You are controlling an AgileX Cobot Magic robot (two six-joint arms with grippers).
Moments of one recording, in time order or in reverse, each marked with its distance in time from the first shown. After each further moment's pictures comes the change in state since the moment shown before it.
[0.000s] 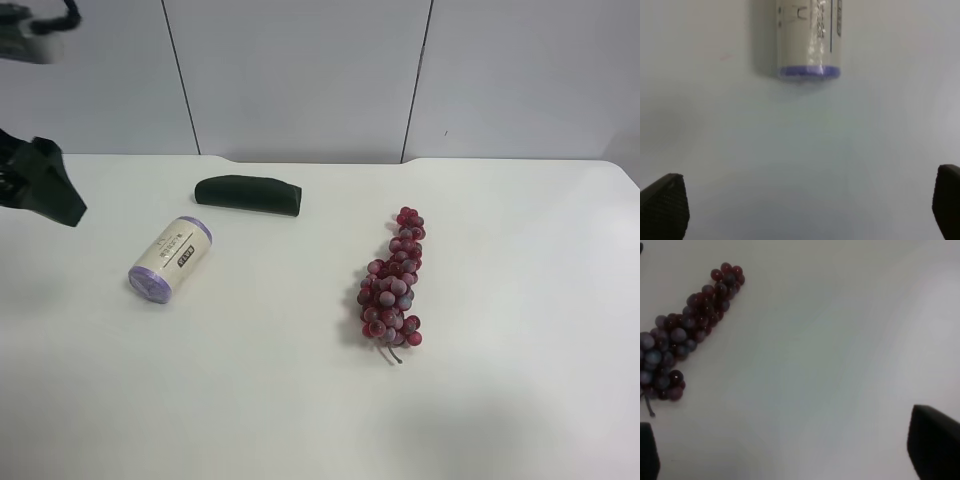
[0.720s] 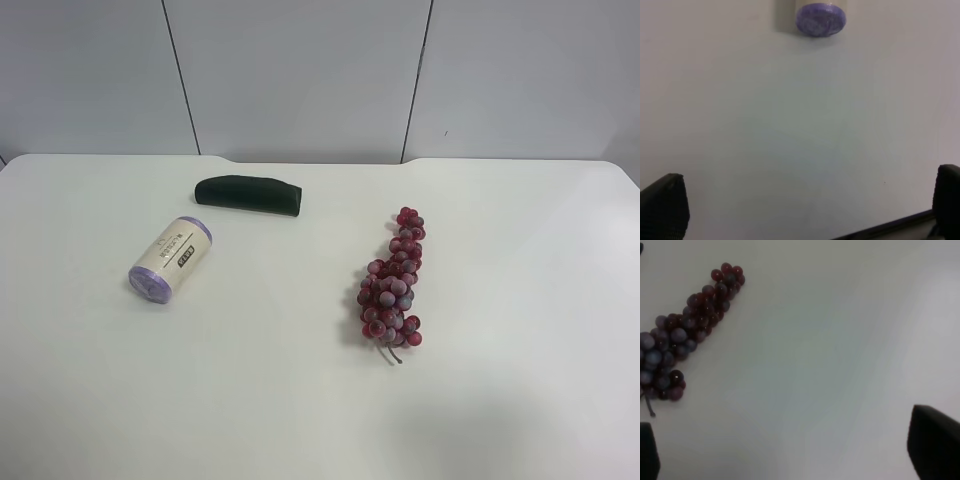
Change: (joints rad) left arm 0.000 -0.777 0.314 0.051 0.157 -0.077; right arm 0.000 0.000 0.000 0.000 0.000 0.000
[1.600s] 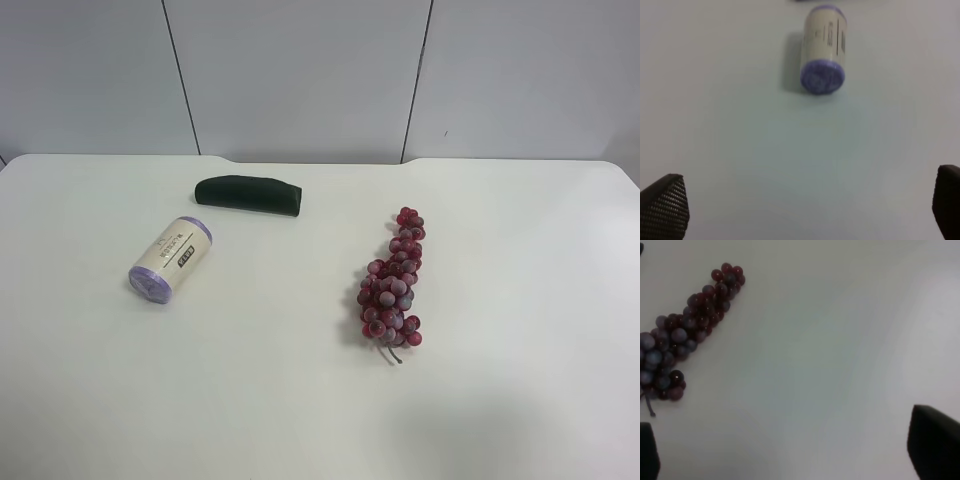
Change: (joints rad) left arm 0.000 -0.386 0.178 0.000 -0.108 0.027; right arm 0.000 0.000 0.000 0.000 0.000 0.000
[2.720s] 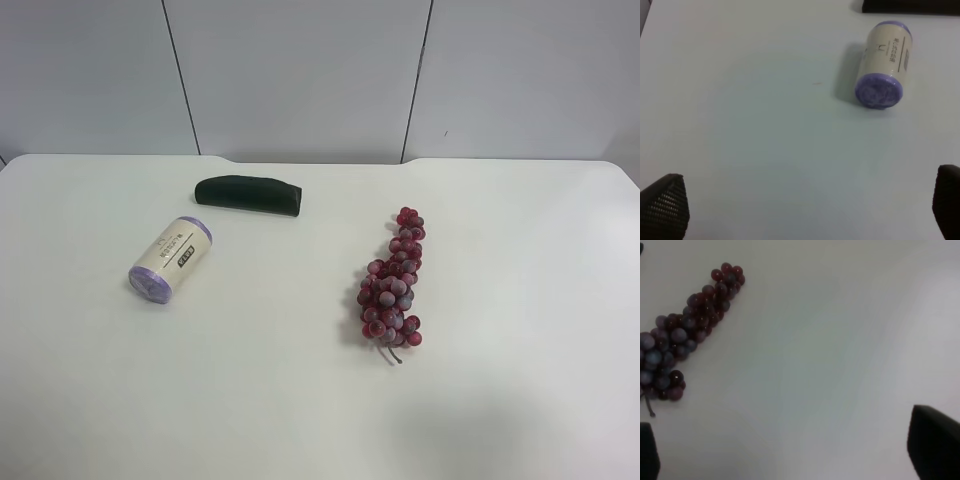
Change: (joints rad) left arm 0.211 0.000 0.010 0.005 -0.022 -0.004; right arm 0.000 0.000 0.000 0.000 0.000 0.000
